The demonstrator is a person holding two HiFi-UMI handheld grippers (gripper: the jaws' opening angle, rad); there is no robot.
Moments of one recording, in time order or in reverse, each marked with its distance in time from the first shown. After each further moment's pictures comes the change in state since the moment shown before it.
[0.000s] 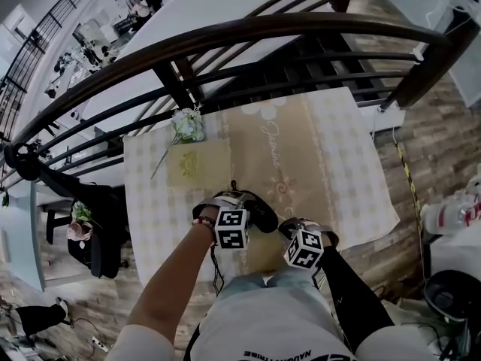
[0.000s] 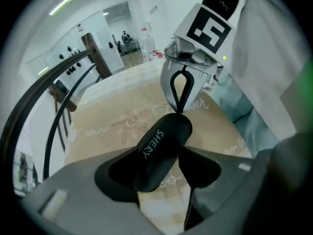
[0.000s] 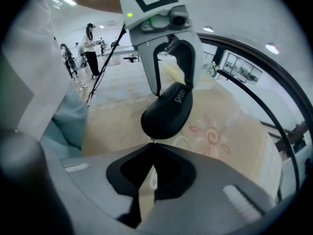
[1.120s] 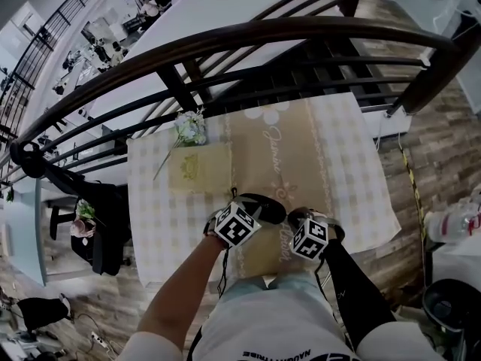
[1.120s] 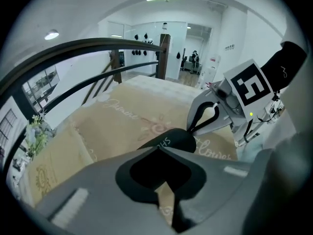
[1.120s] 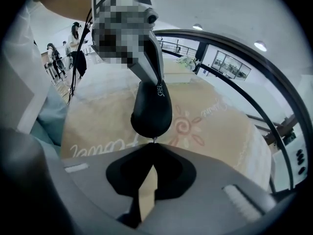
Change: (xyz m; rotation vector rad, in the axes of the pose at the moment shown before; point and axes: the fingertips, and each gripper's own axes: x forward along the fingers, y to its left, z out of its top) left arm 0.001 0.046 0.008 -0.760 -0.194 0.154; right arm -0.004 -0.063 -0.022 0.062 0.027 -0.097
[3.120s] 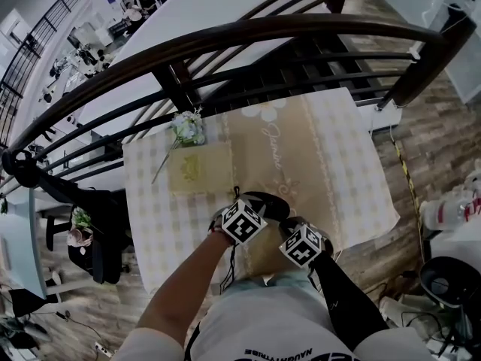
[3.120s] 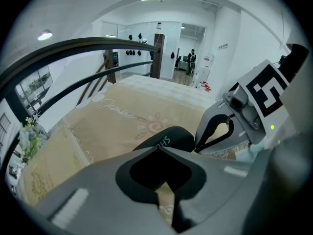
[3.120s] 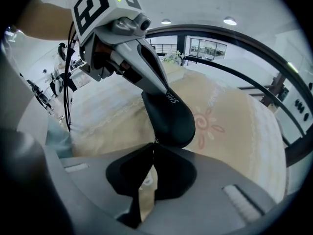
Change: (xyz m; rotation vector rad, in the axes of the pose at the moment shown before) left arm 0.002 -0.003 -0.005 0.049 -0.002 -0.053; right arm 0.004 0.046 0.029 0.347 -0.022 0.001
